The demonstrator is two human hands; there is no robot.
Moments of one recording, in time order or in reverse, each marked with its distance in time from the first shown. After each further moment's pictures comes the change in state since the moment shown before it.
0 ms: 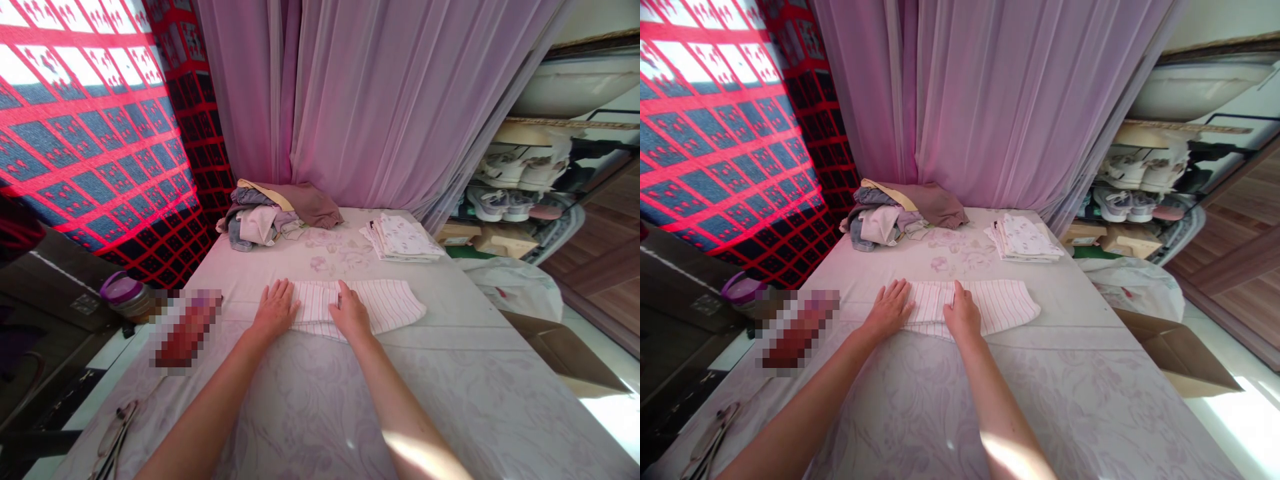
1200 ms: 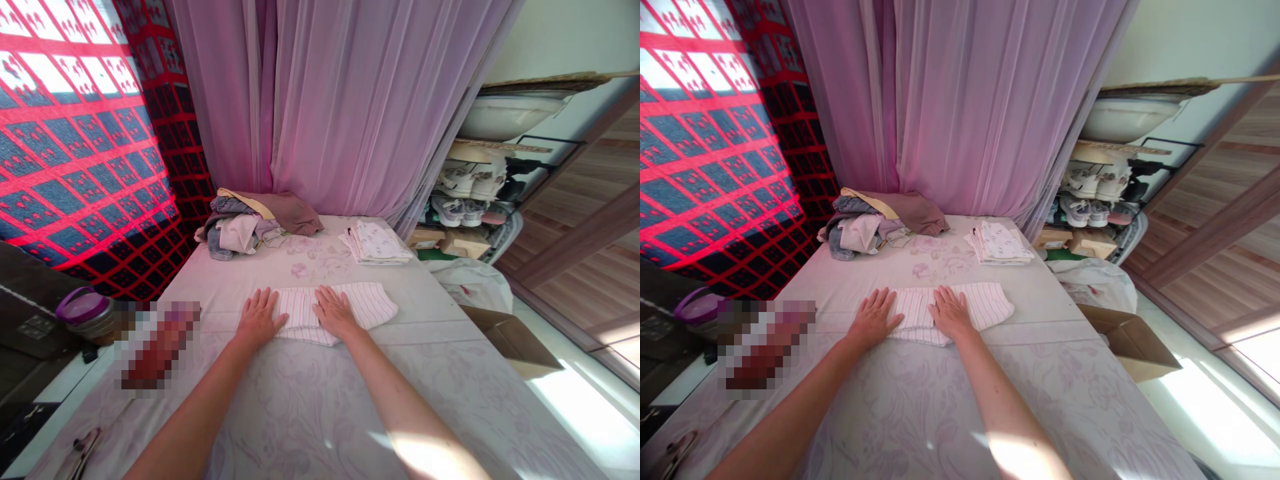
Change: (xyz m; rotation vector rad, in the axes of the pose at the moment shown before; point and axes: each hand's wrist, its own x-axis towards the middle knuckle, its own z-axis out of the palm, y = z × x) left_hand 0.004 0.001 0.013 0.052 0.005 -0.016; right_hand 0.018 0.031 -0.007 -0.282 -0.198 -0.284
